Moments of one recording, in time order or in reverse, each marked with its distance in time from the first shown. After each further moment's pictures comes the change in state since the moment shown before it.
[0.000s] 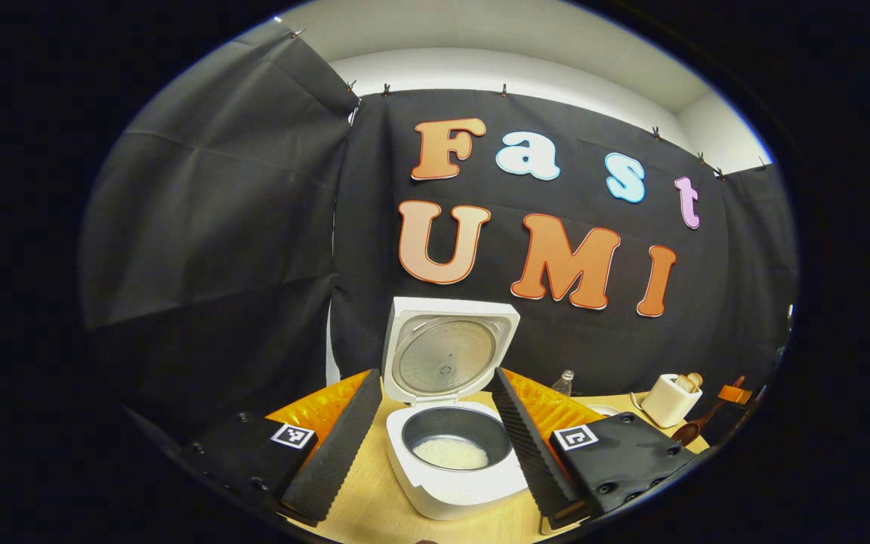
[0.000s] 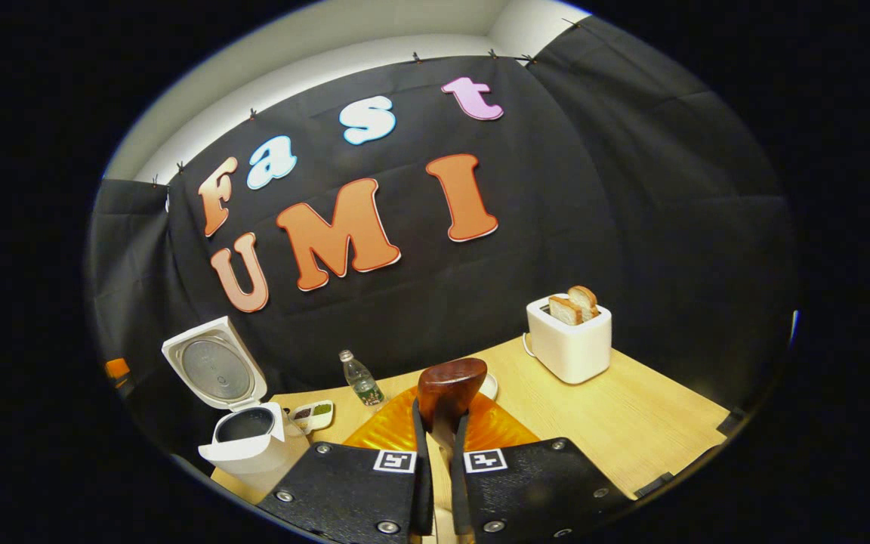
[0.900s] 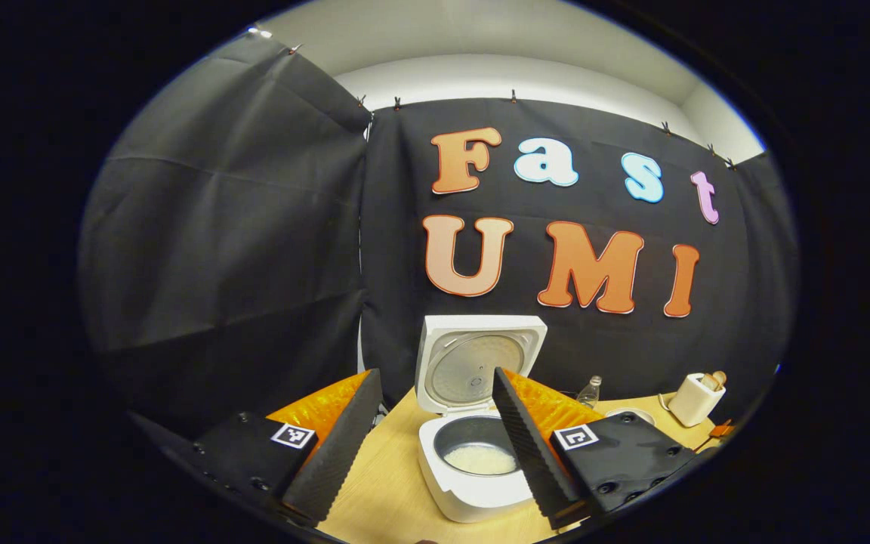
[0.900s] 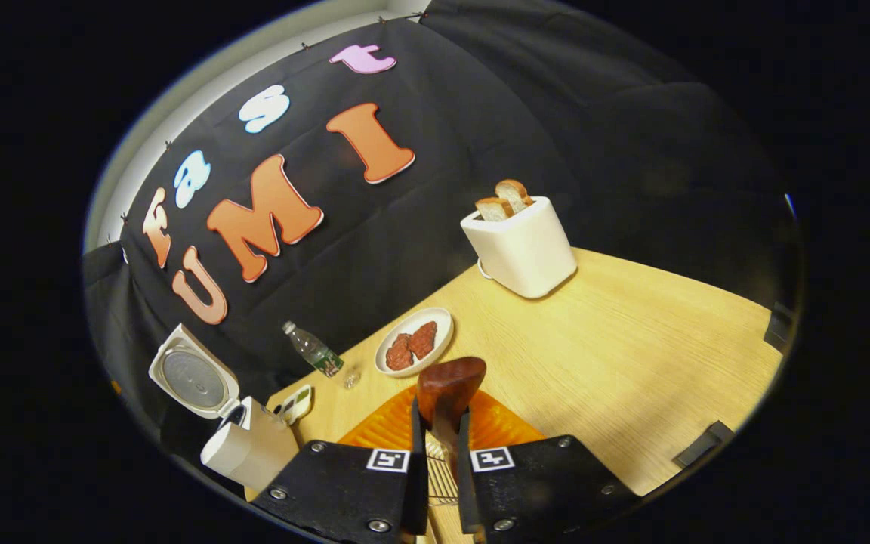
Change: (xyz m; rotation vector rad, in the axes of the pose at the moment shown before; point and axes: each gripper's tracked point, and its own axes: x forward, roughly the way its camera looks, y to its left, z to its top) left arm -0.015 0.020 0.026 0.018 -0.041 0.090; right arm 0.041 -0.078 -0.112 0.276 0.169 -0.046
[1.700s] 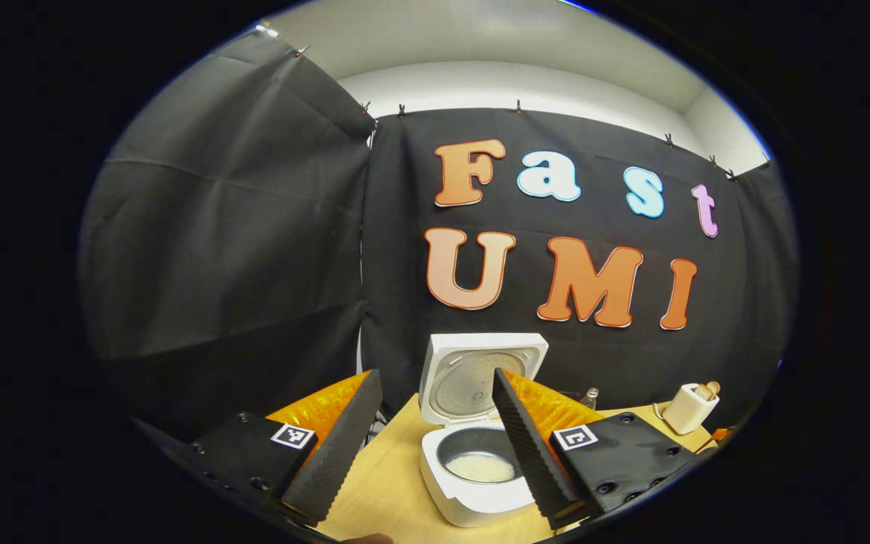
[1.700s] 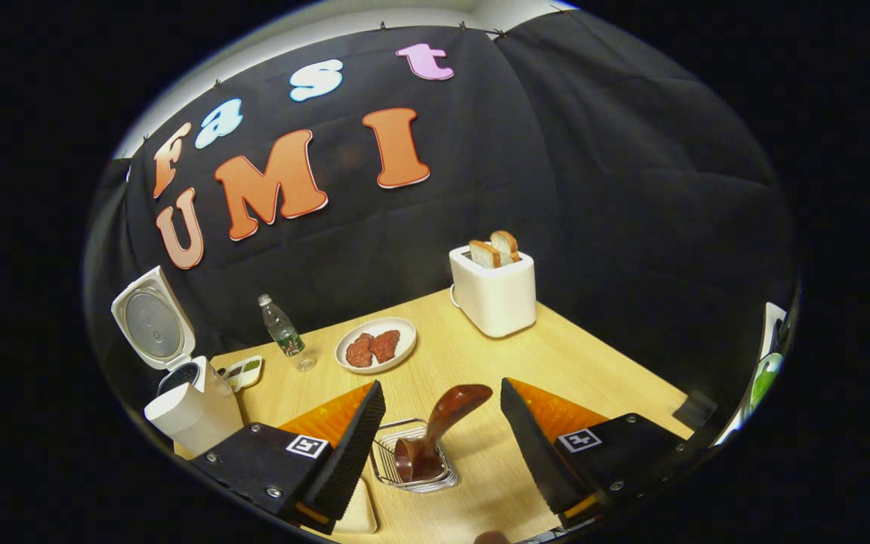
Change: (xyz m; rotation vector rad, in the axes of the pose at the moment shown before) left arm 0.008 0.019 0.034 0.016 -0.036 0.008; right arm -0.074 0.012 0.055 -0.323 -0.062 -0.185
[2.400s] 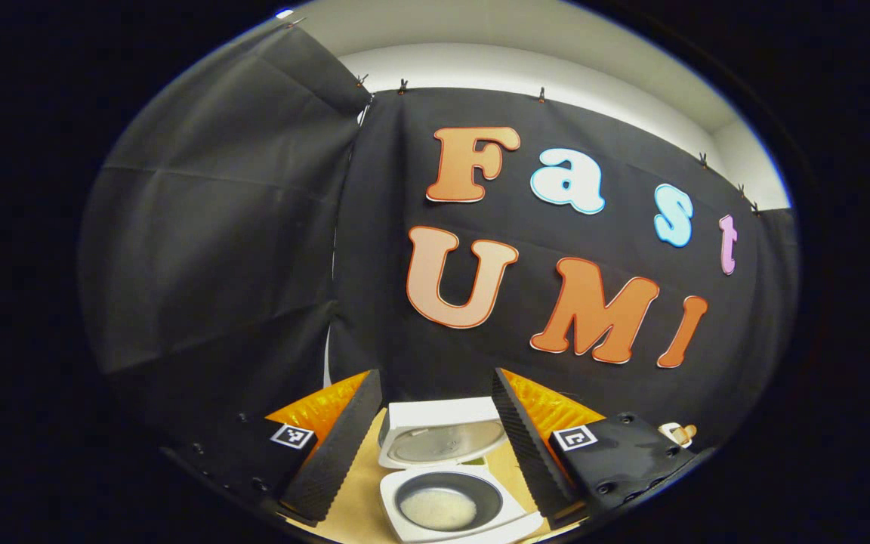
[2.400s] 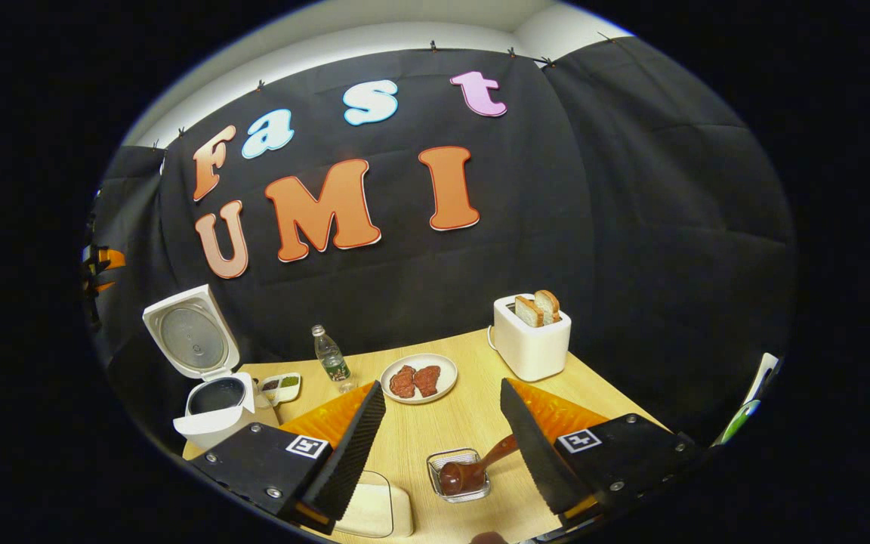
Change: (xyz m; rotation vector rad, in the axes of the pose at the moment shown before) left arm 0.168 -0.043 0.069 -0.045 0.105 -0.038; right arm -0.038 0.066 0.066 -0.095 -0.077 0.097
